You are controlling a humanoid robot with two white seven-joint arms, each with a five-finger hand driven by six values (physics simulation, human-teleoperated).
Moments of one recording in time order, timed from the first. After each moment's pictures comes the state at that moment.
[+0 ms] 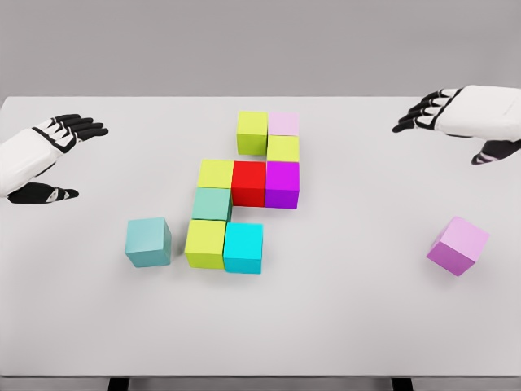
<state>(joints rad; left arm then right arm) -0.16 0.98 -0.27 -1.56 -0.35 -0.61 0.02 -0.98 -1.20 0.91 -1.75 0.19 -0.37 0.60</state>
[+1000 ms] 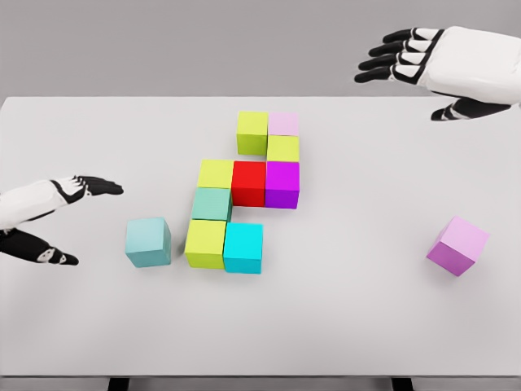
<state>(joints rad) -0.02 1.24 -0.34 -1.76 0.22 -0.61 -0.30 -0.77 -0.99 0.43 -1.74 0.14 -0.61 0.61</state>
